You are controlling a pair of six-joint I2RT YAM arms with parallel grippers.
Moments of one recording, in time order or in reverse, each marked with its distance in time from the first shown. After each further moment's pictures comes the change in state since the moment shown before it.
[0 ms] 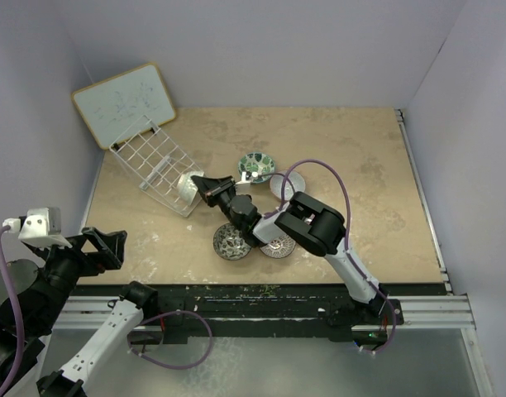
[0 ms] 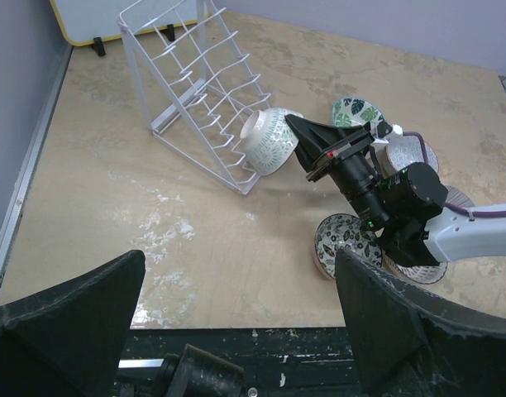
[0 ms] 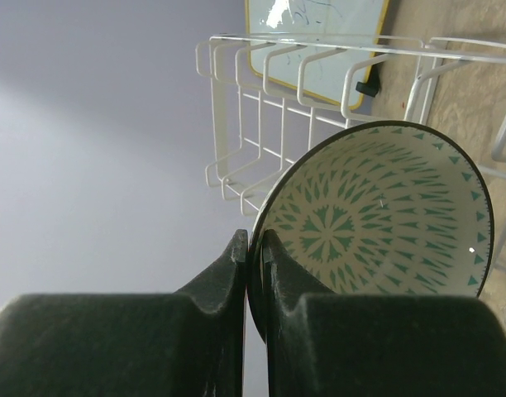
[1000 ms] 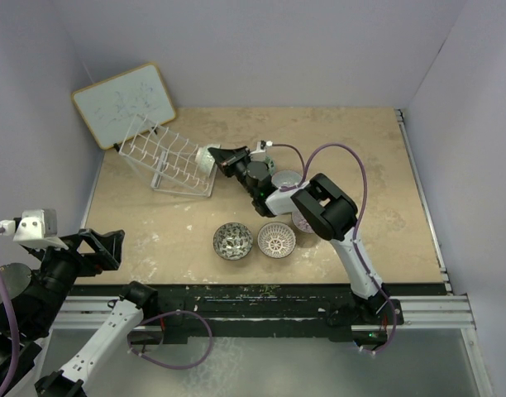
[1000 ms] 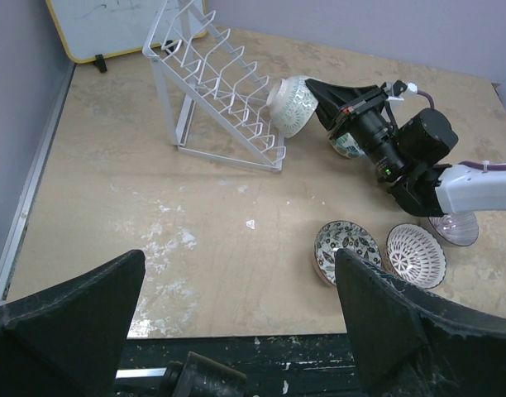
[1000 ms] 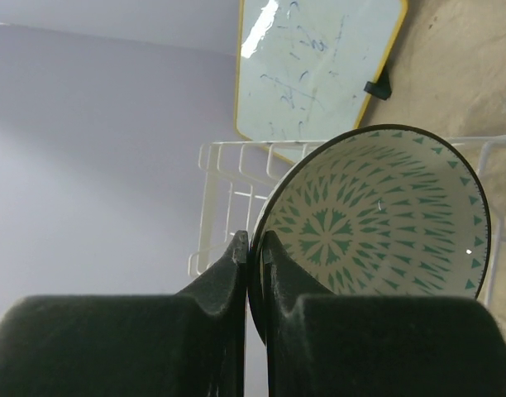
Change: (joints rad) left arm 0.000 0.000 0.022 0.013 0.006 0.026; right arm -0.223 0.000 0.141 -0.179 -0.209 -0.092
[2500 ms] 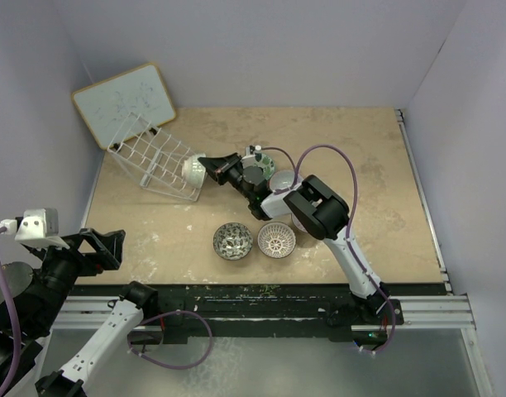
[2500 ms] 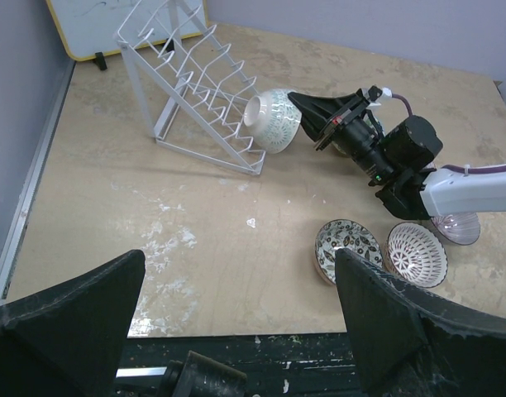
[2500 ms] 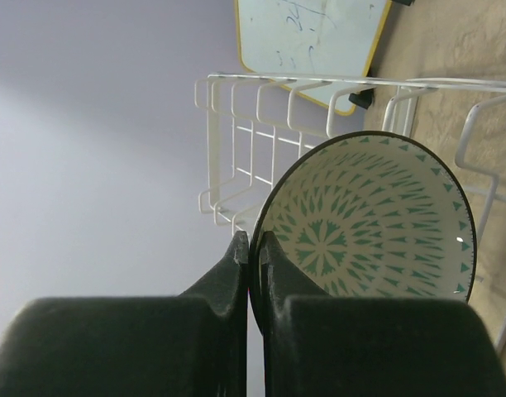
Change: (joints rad) left arm 0.000 0.000 -0.006 0.002 0.000 0.000; right arm 0.013 0.084 0.047 0.057 -0.166 0.111
